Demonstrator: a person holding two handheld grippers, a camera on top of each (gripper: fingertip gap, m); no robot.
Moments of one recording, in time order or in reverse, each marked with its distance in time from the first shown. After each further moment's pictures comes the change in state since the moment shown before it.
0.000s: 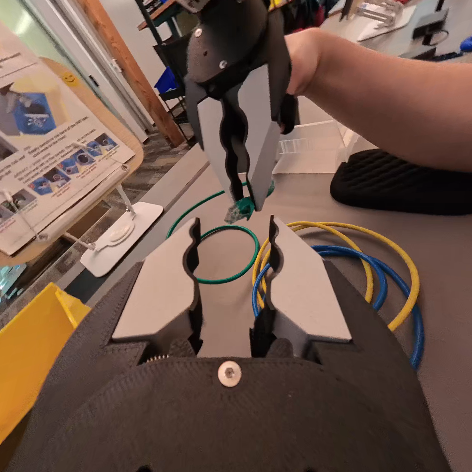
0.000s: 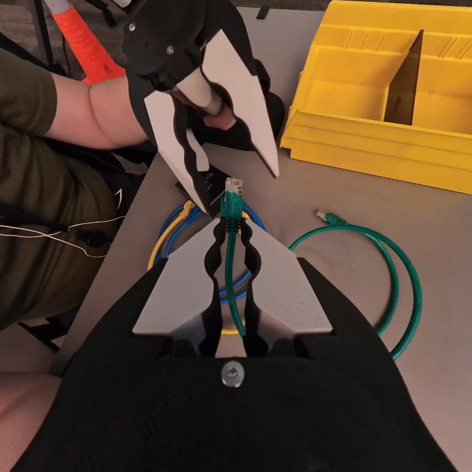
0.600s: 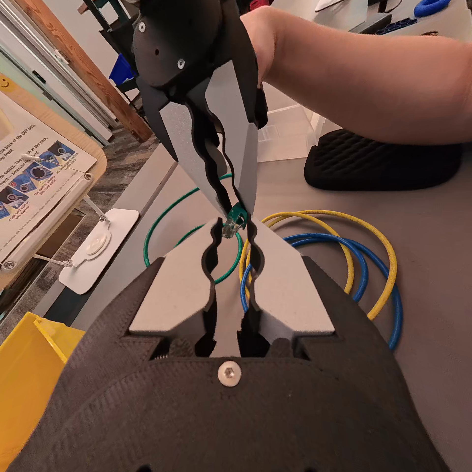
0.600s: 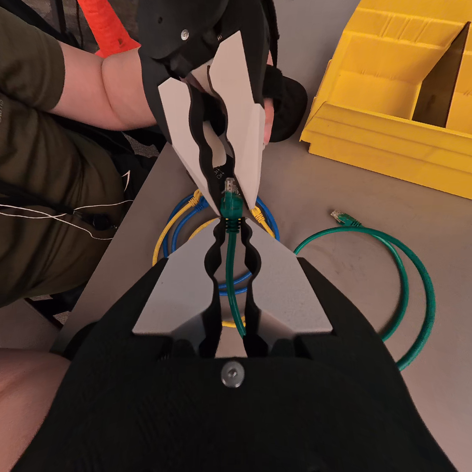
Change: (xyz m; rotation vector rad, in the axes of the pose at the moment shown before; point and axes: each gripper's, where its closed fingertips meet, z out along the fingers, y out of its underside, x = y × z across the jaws) left arm 0.023 -0.001 0.007 -0.060 0.138 0.084; right arm -0.013 0.007 0.005 -0.048 -0.054 -0.063
